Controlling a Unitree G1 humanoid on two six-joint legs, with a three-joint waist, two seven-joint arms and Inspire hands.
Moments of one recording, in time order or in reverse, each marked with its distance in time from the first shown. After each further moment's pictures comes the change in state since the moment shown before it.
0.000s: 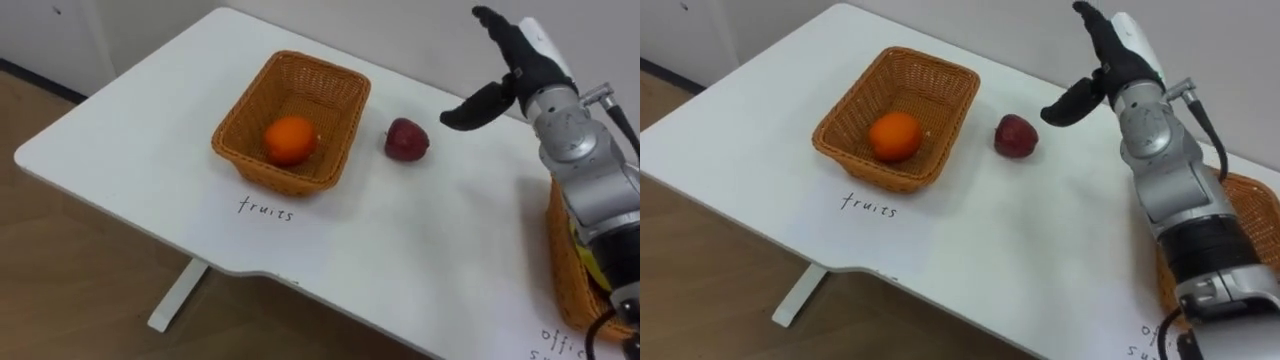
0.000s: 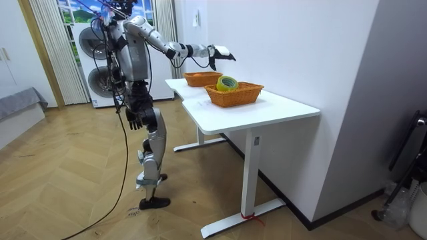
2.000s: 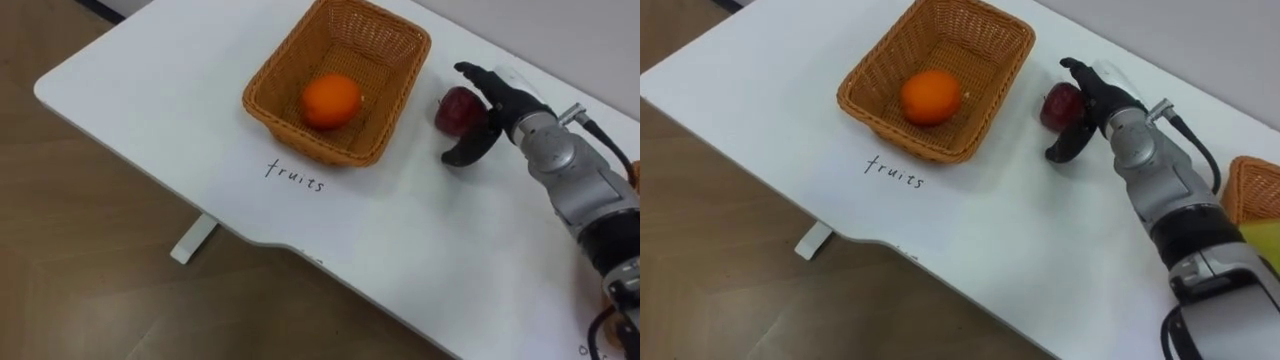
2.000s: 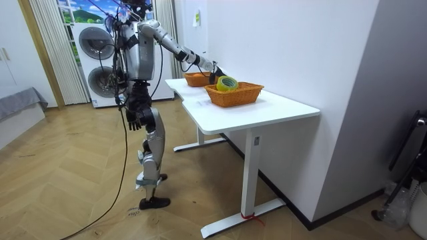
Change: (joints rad) left arm -0.152 0.039 -0.072 0.048 0.002 -0.052 0.036; right arm -0.098 0.001 0.143 0.240 -0.007 -0.073 0.032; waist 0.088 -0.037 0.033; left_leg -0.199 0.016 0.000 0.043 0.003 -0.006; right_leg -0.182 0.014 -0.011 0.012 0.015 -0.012
